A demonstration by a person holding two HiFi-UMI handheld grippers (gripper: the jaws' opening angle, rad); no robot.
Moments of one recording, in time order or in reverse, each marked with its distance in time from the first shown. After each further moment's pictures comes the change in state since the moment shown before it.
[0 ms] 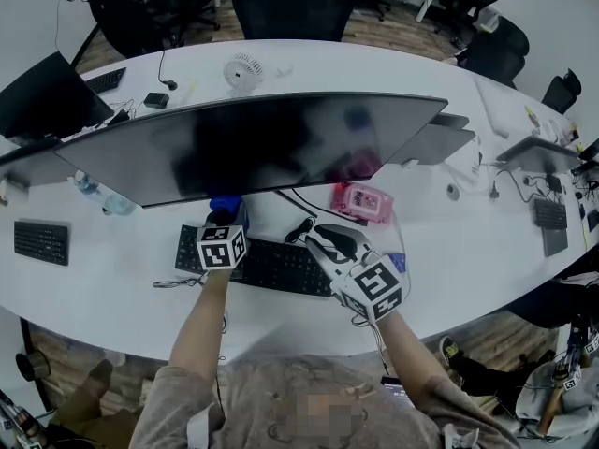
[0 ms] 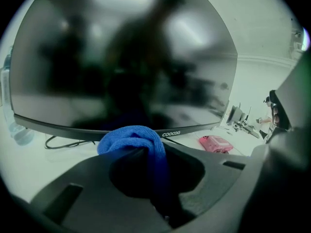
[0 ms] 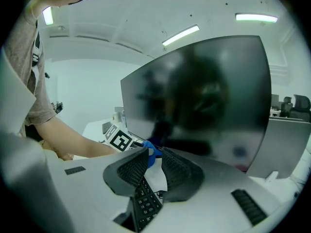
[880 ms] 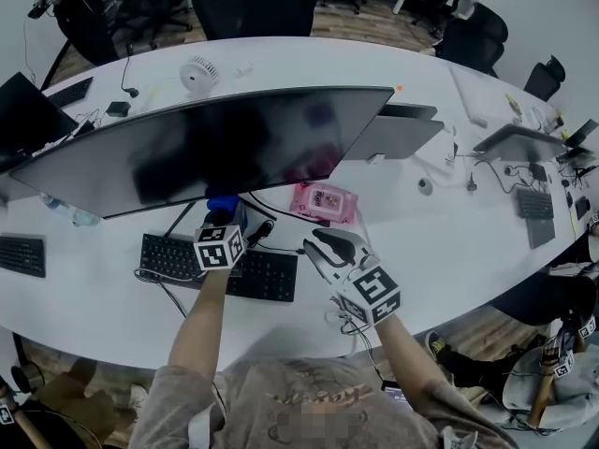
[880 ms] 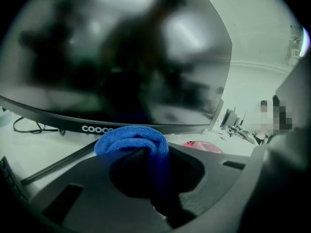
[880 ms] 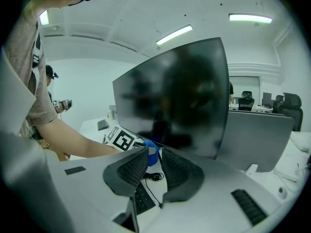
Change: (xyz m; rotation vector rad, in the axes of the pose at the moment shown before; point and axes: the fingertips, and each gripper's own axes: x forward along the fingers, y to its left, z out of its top) left arm 0.059 -0.094 -0.005 -0.033 -0.025 -0.067; right arm -0.066 -0.066 -0.032 0.025 0.027 -0.053
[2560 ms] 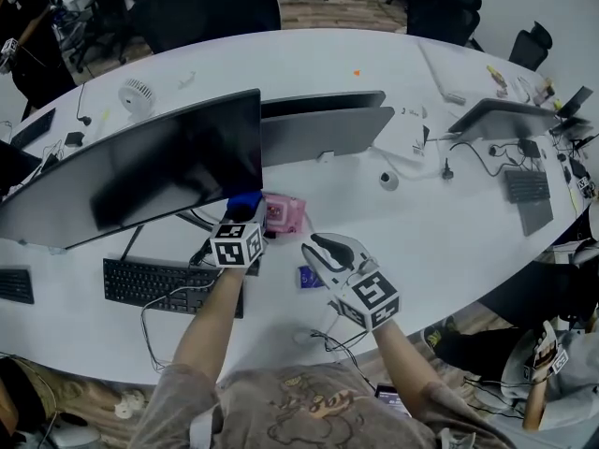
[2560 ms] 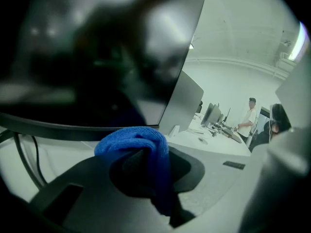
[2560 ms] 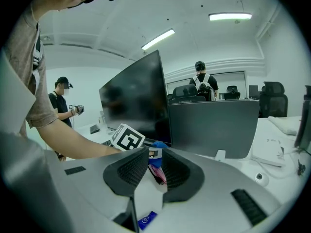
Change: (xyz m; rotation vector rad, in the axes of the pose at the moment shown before) left arm 0.109 -0.192 -0.001 0.044 0.055 -0.180; right arm -0.085 -0.116 -0.051 0.108 -0.035 -0.066
